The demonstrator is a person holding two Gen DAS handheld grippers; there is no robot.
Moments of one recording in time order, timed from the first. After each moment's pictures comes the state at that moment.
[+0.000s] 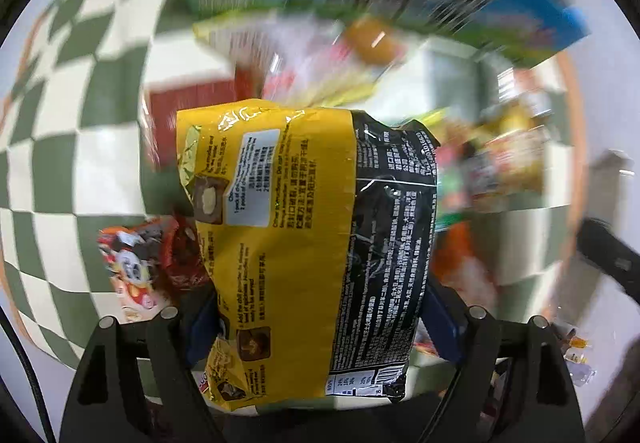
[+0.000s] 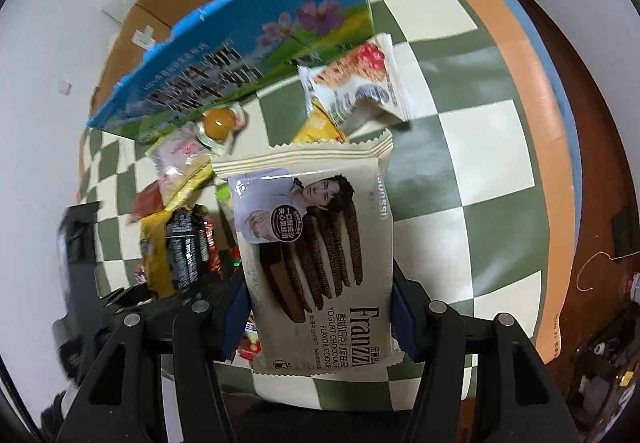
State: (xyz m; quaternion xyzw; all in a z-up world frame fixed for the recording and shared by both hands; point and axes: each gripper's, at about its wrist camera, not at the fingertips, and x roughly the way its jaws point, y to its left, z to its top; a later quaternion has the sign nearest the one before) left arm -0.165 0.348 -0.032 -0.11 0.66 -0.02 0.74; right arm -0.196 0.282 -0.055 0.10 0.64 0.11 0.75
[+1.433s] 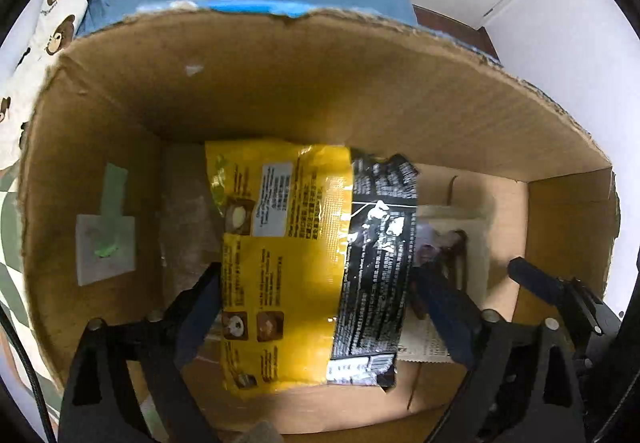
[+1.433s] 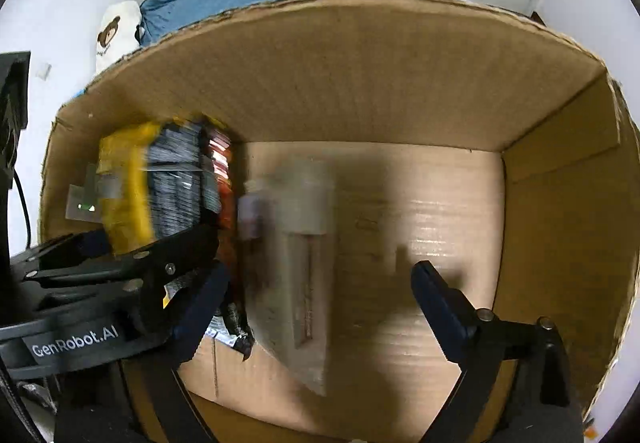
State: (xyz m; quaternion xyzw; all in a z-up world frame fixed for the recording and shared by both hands) left arm 0.027 0.665 0.004 -0.14 0.66 -0.02 0.74; right arm 0.157 0.413 -0.082 -0.02 0.65 0.14 0.74
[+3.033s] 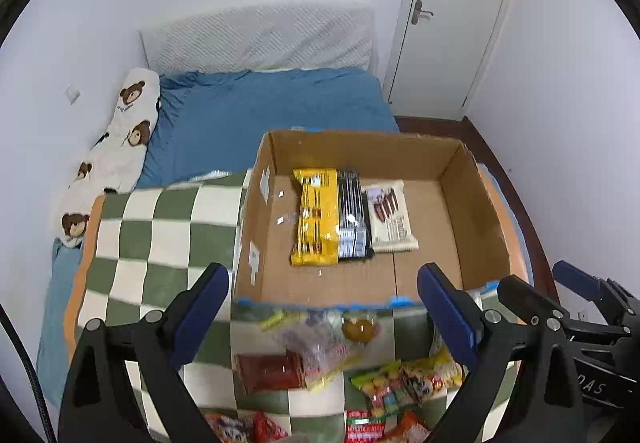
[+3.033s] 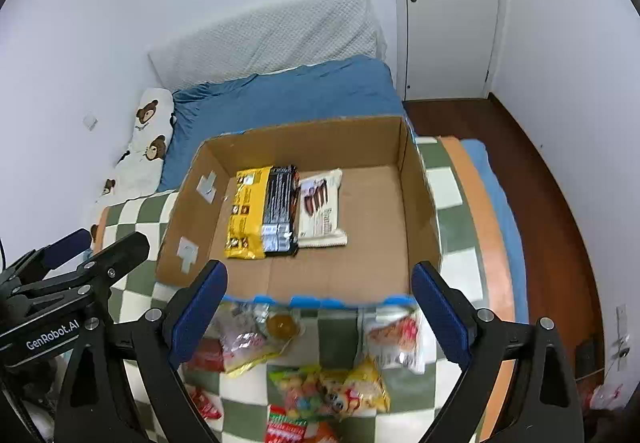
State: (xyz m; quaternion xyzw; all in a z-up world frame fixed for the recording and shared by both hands) left arm -0.076 0.508 0.107 -0.07 0.45 0.03 0.89; right arm -0.104 0.335 0.140 0.01 0.47 0.14 0.87
